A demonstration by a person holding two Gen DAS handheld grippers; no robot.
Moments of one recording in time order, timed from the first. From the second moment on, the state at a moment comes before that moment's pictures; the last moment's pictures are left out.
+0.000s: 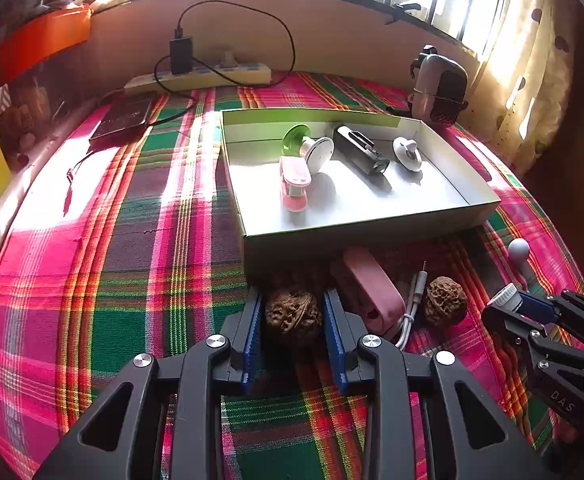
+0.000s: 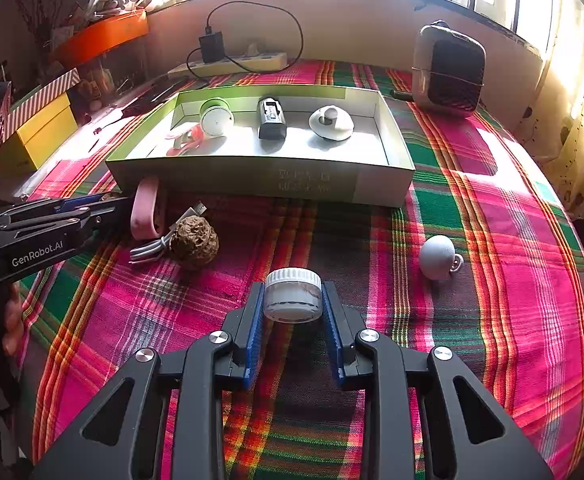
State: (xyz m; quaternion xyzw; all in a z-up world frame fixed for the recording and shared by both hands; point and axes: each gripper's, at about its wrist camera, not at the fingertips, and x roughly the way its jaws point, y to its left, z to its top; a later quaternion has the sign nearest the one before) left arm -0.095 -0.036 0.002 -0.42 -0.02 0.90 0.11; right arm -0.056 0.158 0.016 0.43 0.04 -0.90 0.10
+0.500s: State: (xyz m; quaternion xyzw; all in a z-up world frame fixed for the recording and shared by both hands) left arm -0.092 -0.035 0.003 -0.42 -0.02 0.90 0.09; right arm -0.056 0.158 0.016 0.43 0.04 -0.90 0.10
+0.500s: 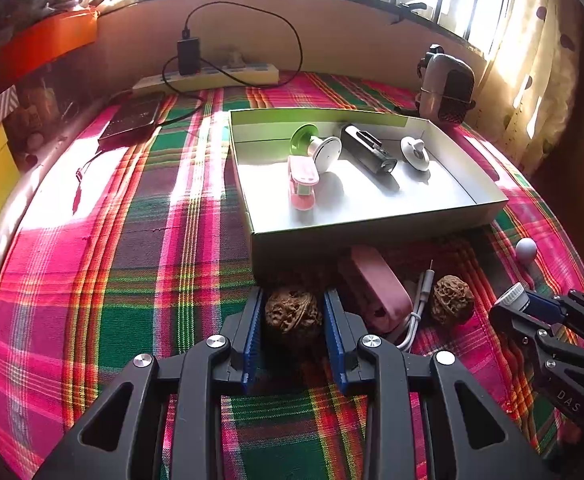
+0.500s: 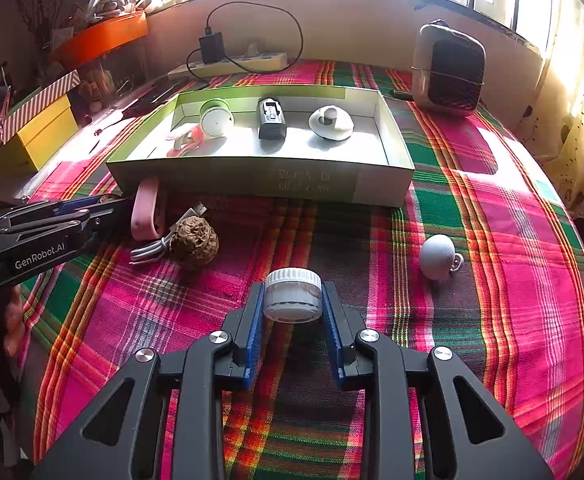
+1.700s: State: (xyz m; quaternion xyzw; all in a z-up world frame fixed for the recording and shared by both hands) left arm -0.089 -0.025 0.049 -0.39 -0.02 0.92 0.11; right arm -0.080 0.174 0.065 0.39 0.01 -0.91 0.13
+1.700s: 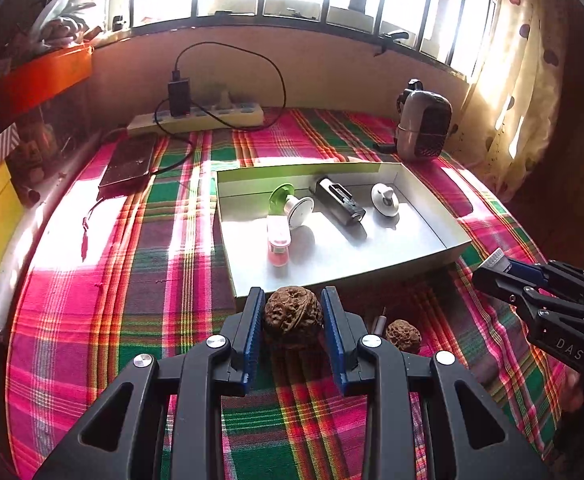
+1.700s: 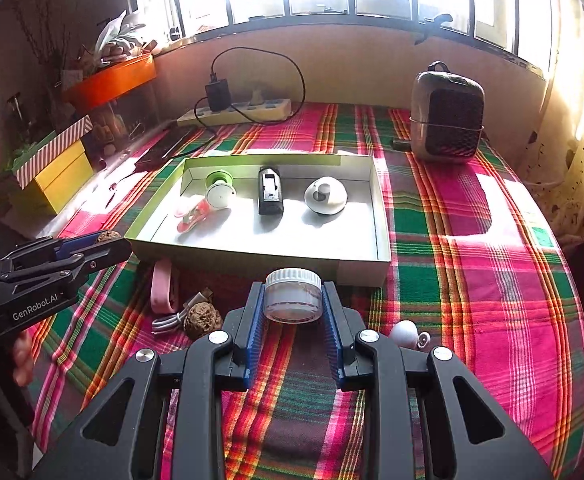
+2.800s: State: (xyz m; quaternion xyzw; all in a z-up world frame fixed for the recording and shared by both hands) left arm -0.176 0.014 0.036 -0.41 -0.01 0.90 0.12; right arm -0.194 0.191 0.043 0.43 0.01 -0.89 0.13
